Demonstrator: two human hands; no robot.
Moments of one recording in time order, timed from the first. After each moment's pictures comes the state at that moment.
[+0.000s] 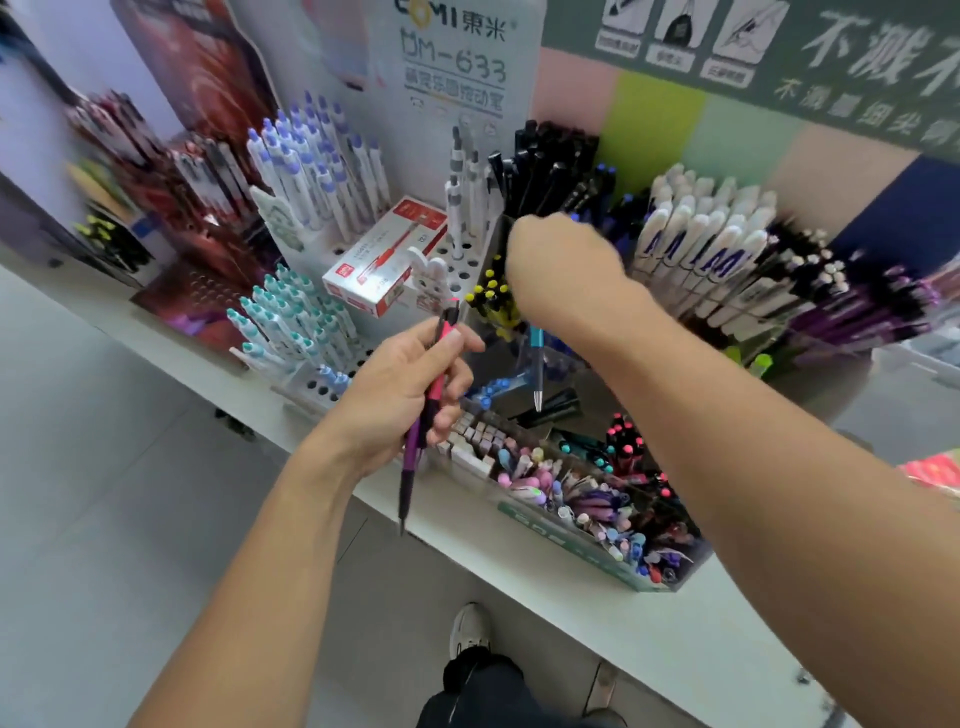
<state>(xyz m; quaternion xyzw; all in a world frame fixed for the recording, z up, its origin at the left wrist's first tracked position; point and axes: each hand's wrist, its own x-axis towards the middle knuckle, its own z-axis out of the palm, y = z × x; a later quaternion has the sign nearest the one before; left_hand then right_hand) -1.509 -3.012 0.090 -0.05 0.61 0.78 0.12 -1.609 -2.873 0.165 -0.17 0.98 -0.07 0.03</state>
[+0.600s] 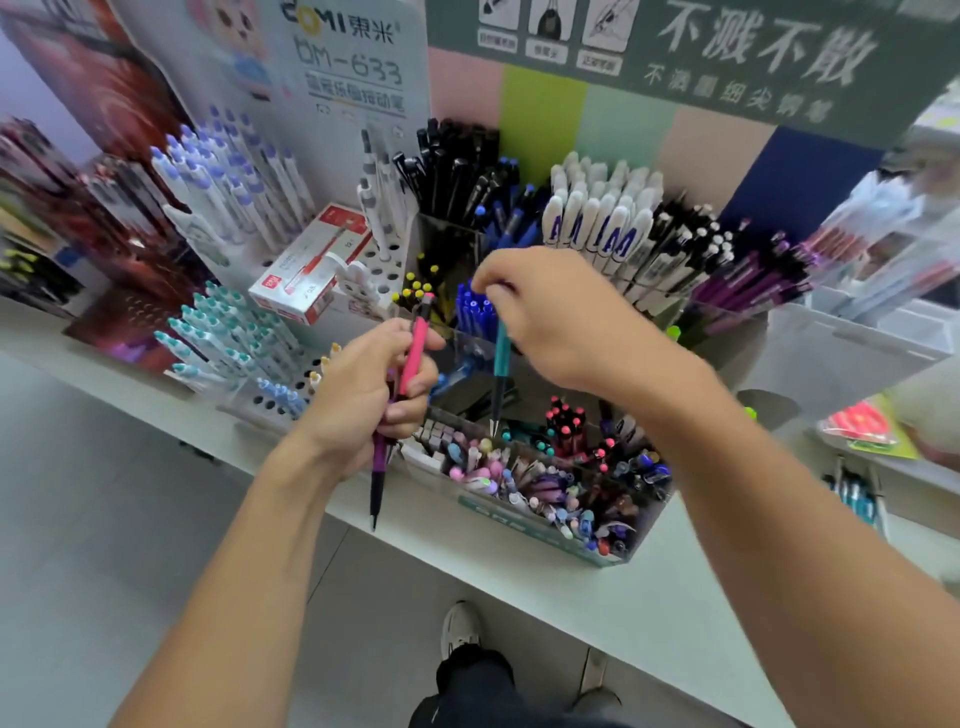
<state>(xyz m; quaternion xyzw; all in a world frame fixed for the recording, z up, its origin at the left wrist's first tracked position) -1.515 -2.975 0.098 -0.08 0.59 0.80 0.13 -1.571 -2.797 0.164 -0.23 0.95 -0.20 0.01</state>
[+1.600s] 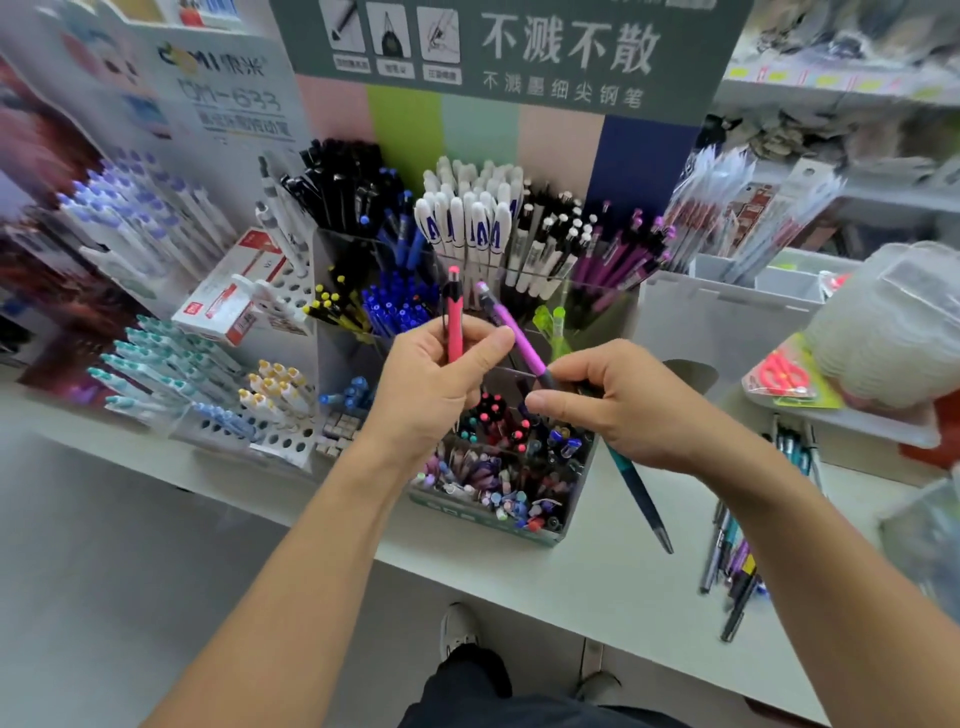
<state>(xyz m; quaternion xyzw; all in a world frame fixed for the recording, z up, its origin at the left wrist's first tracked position) -1.513 -2.848 0.108 0.00 0.66 0.75 0.05 -1.508 -2.652 0.134 -0.20 0.87 -0.42 0.16</state>
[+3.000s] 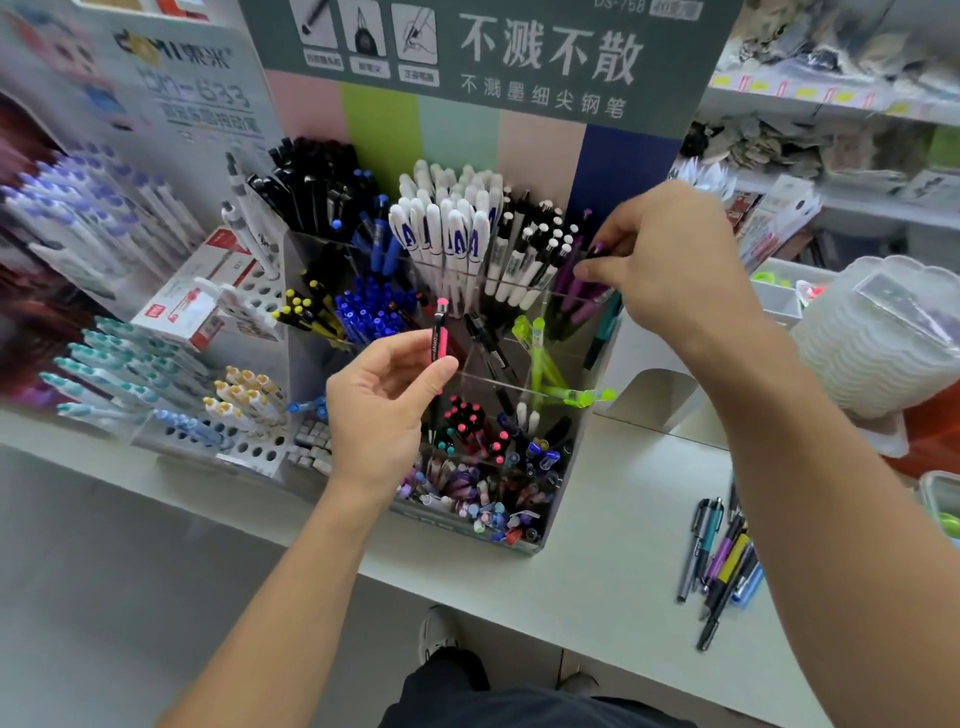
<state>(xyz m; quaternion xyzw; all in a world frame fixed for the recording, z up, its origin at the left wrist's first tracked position) -1.510 -2.853 0.081 -0.05 0.69 0.71 -0.13 -1.585 -2.635 0.184 -0.01 0.96 -0.26 -0.08</state>
